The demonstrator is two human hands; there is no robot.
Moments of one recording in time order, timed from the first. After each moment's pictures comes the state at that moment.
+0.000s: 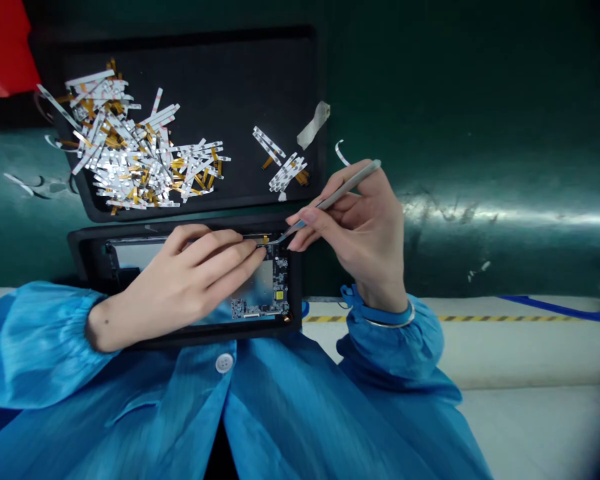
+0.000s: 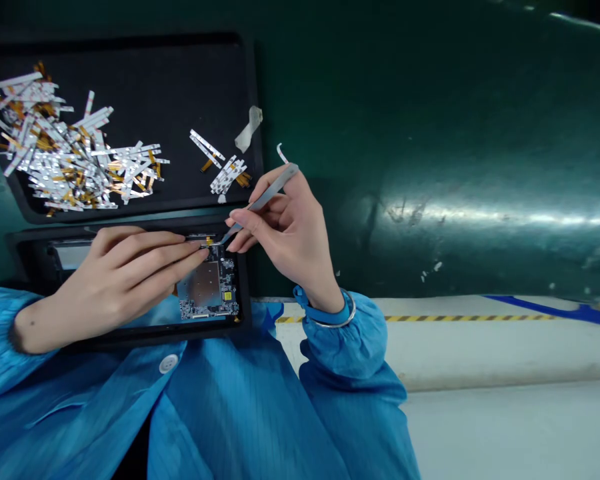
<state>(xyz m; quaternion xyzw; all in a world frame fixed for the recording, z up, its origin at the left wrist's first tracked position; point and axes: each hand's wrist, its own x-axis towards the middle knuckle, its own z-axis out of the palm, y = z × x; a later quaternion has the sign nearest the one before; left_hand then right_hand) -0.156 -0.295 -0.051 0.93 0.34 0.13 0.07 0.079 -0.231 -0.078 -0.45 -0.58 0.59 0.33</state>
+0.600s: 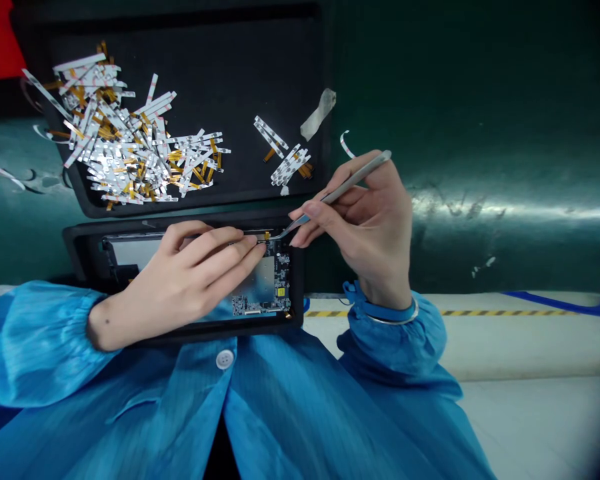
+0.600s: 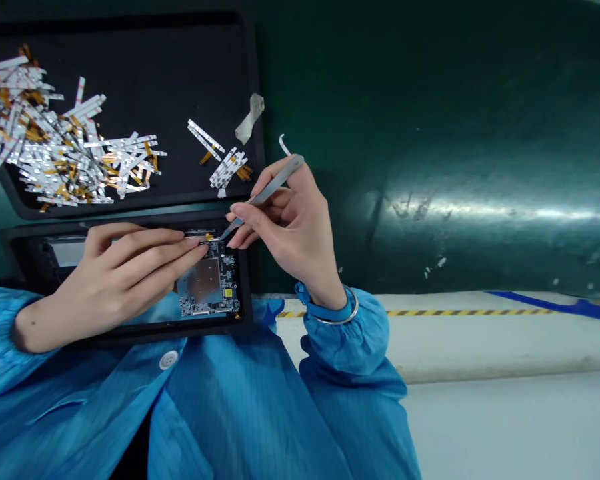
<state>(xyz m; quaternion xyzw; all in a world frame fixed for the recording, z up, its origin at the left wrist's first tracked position) -0.155 -0.299 -0.052 0.92 0.36 0.11 0.05 0.078 -0.232 -0.075 -0.45 -0.57 0.59 0.35</state>
